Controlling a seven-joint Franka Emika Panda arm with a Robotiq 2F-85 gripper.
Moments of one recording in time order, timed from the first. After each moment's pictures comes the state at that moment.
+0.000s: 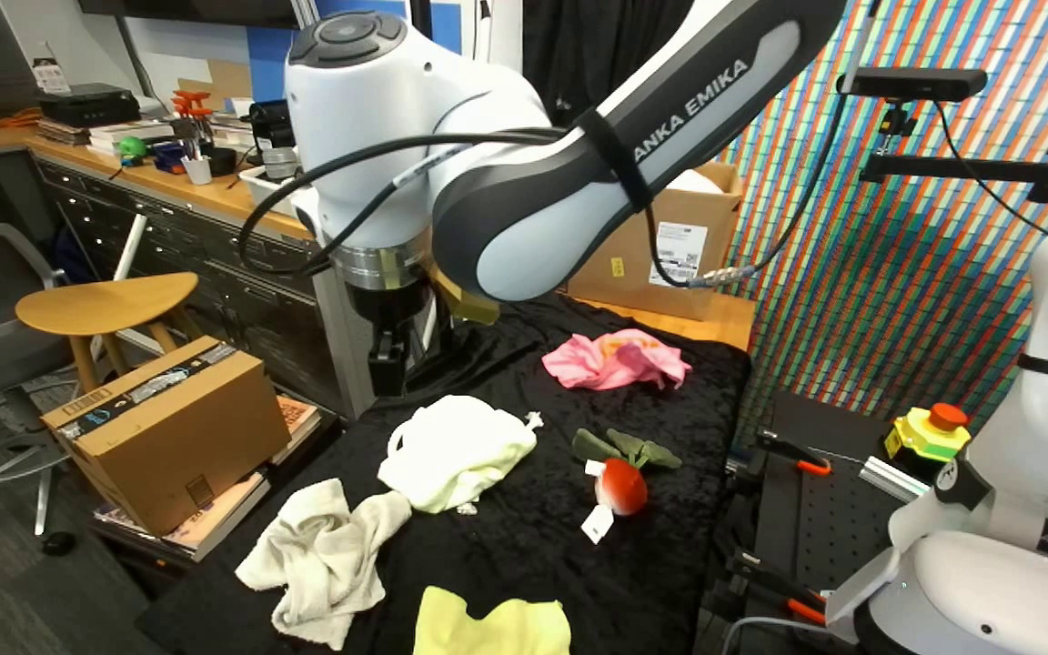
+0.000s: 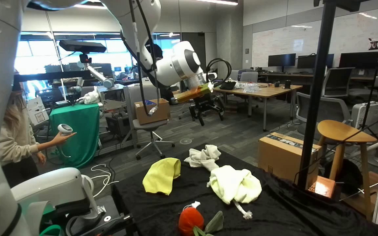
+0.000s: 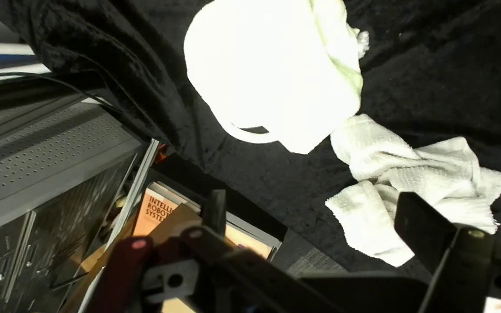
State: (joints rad) arm 0.30 0.38 0.14 -1.85 -0.53 2.30 0.16
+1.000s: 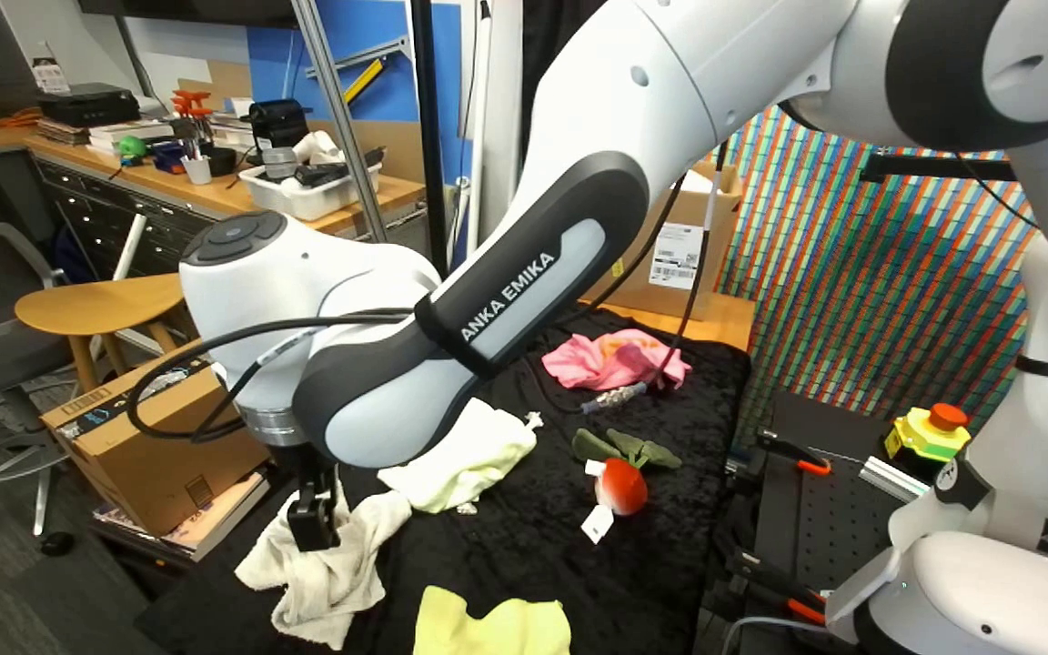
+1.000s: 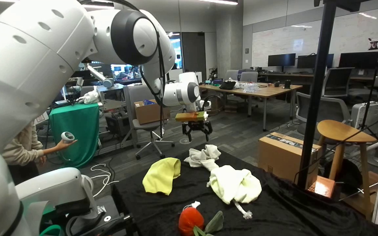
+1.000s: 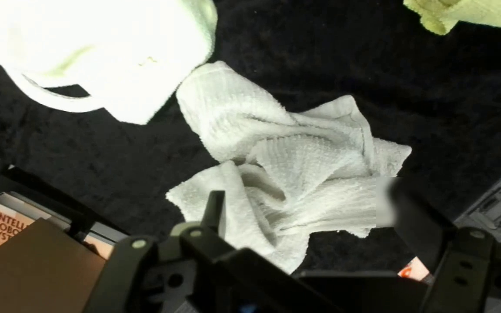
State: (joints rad) arm 0.39 0.79 0.16 -1.50 -0.33 2.30 0.05
